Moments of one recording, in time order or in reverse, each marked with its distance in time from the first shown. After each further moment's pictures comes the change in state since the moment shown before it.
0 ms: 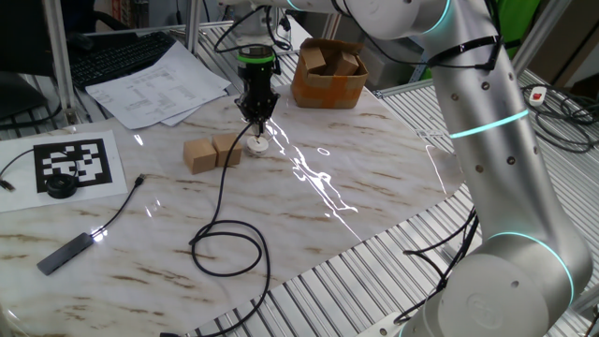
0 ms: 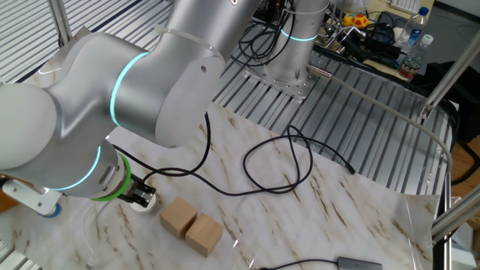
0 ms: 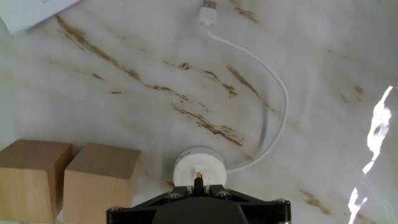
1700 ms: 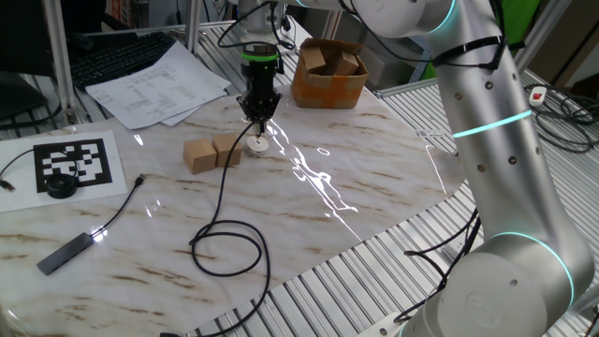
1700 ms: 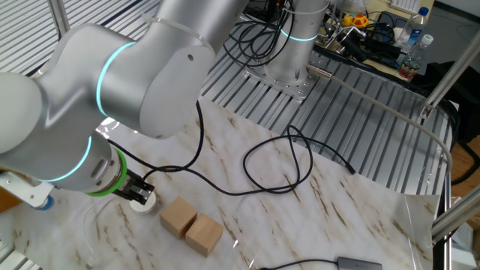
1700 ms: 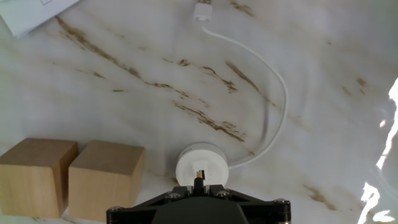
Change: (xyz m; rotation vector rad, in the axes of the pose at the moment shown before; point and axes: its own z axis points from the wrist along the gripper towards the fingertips) arm 0.004 -0.001 -0.004 -0.047 0.012 0.008
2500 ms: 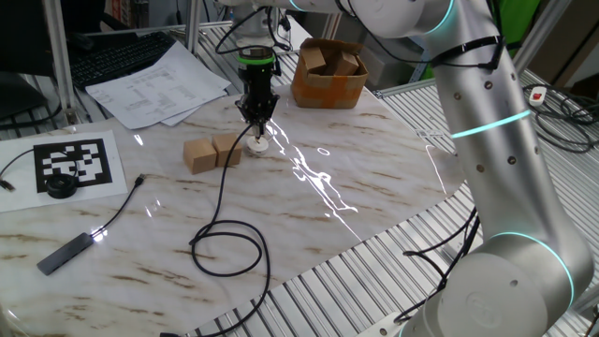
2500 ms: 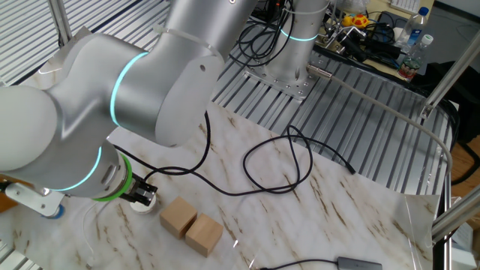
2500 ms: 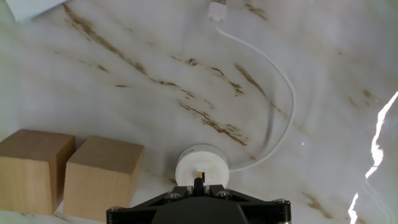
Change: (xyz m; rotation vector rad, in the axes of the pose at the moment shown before) arm -0.002 0.001 0.007 0.037 0.000 -0.055
